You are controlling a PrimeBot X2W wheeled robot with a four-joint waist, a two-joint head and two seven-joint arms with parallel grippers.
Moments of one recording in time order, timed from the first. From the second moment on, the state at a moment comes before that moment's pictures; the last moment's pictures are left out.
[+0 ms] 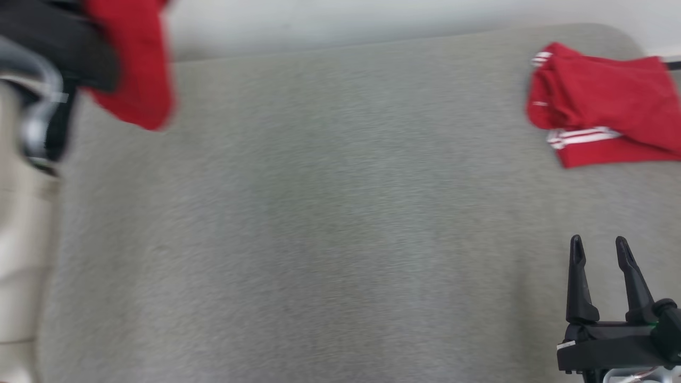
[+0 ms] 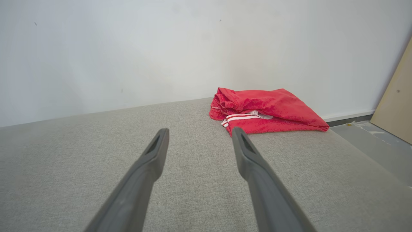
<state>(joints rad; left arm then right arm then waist) -1.08 0.38 -0.26 0.44 -0.43 -0.13 -0.01 -0.06 -0.09 -0.12 0.09 0.18 0.13 -0.26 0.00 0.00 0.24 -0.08</state>
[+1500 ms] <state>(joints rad) -0.39 0.27 -0.38 0.30 -0.45 0.05 -0.26 -0.02 -0.10 -0.06 0.09 0.19 0.13 -0.26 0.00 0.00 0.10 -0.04</state>
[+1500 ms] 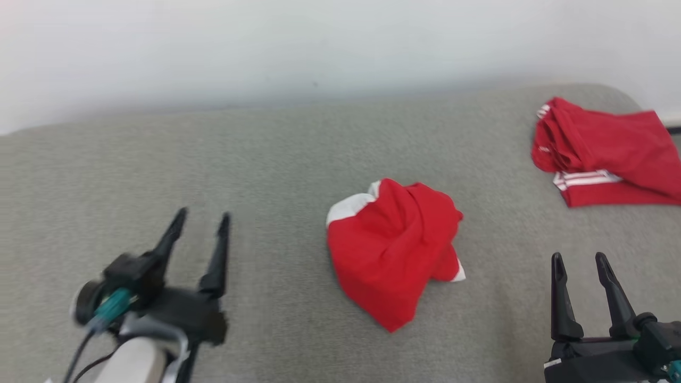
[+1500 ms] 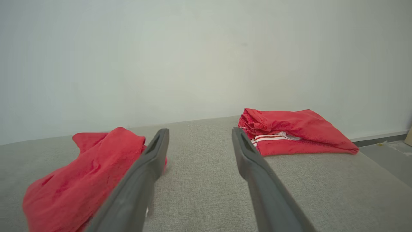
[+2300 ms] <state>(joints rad) 0.06 0.22 -0.07 0.09 -0.33 -0.02 -0.26 0.05 -0.10 -0.04 0.12 0.21 0.13 -0.26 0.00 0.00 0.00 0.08</state>
